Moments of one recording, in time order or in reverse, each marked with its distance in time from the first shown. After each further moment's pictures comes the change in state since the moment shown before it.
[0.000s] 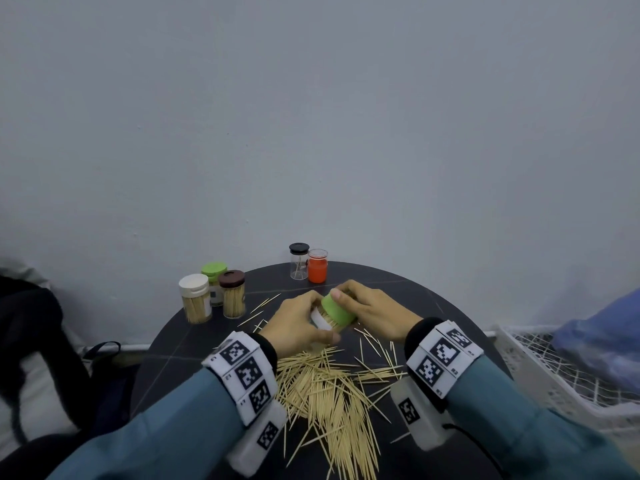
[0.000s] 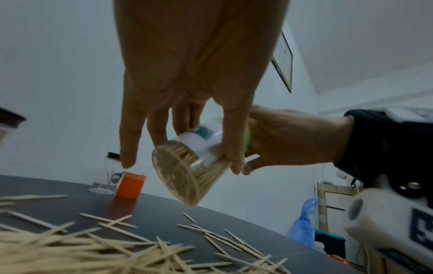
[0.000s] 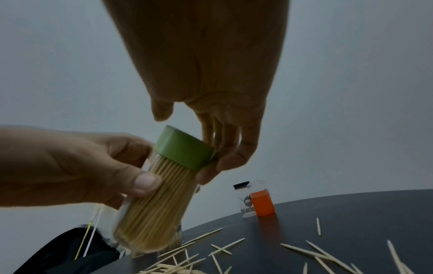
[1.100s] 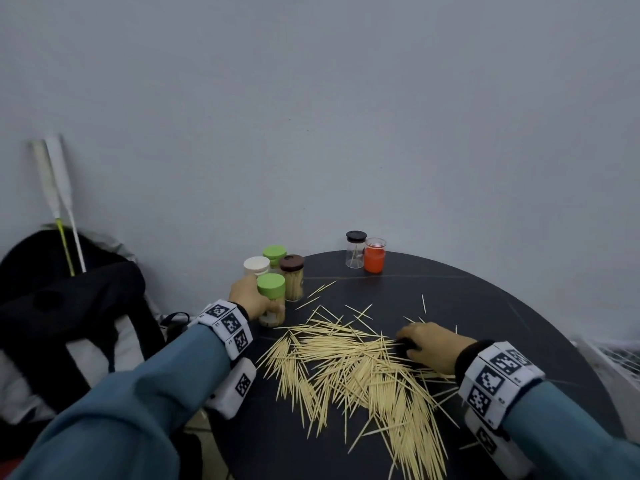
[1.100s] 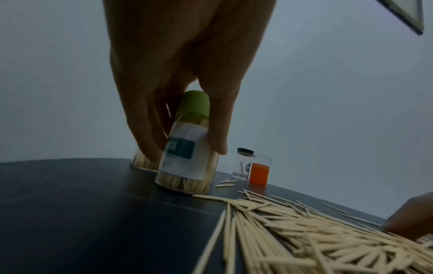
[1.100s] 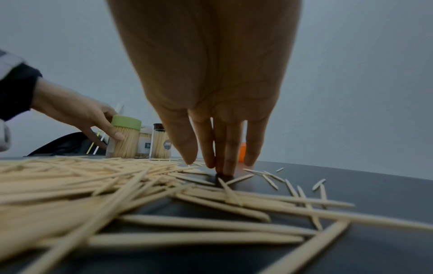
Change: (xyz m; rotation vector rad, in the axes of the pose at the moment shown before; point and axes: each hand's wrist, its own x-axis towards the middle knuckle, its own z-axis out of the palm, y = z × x) left_hand -0.004 -0.116 -0.096 0.178 0.353 -0.514; right_hand 0.016 0.041 0.037 -0.653 -0.330 0.091
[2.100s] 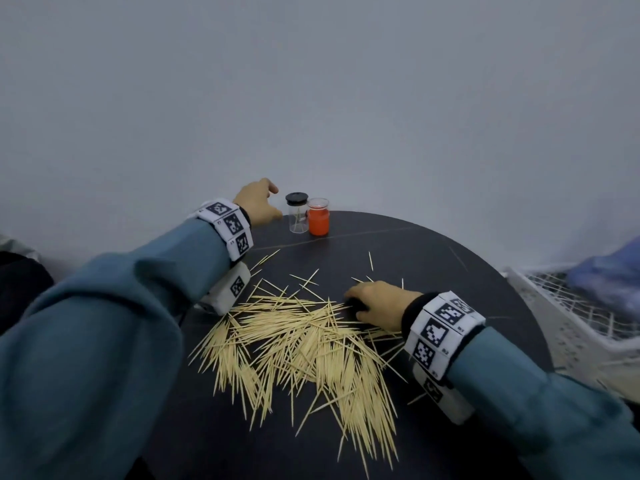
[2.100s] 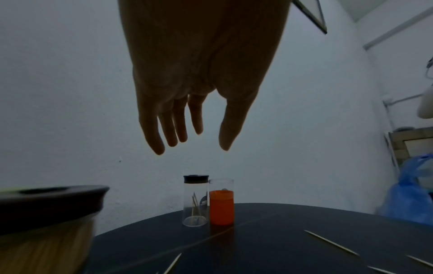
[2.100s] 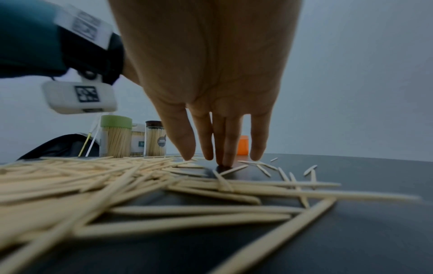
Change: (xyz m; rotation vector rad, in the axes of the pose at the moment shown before) left_hand 0.057 0.133 0.027 0.204 -0.080 0.386; right_hand 0.000 0.001 -0.003 0.070 -0.038 0.043
